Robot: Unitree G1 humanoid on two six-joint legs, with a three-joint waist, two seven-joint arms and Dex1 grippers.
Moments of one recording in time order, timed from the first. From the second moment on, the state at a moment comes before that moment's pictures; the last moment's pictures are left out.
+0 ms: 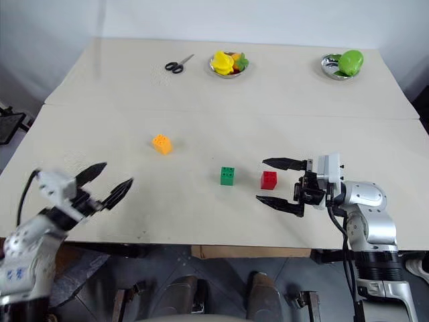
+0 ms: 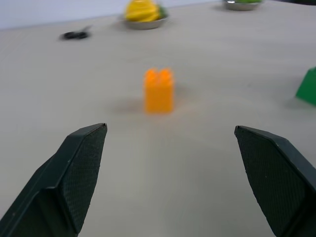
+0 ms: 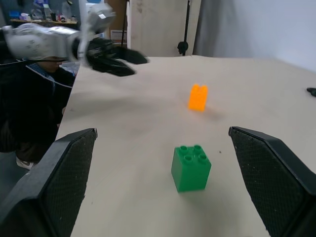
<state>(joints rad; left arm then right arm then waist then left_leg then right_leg) -0.09 0.52 0.32 -0.14 -0.38 0.21 -0.65 -0.29 -0.60 -0.12 0.04 0.59 0.03 1.38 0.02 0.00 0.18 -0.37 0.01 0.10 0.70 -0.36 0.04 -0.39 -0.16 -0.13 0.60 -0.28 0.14</state>
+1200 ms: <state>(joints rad) -0.80 0.60 -0.07 0.73 -0.19 -0.22 -1.40 -0.07 -0.70 -0.20 -0.16 0.62 0.09 1.27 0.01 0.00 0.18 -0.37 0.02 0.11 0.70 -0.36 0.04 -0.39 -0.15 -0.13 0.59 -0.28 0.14</state>
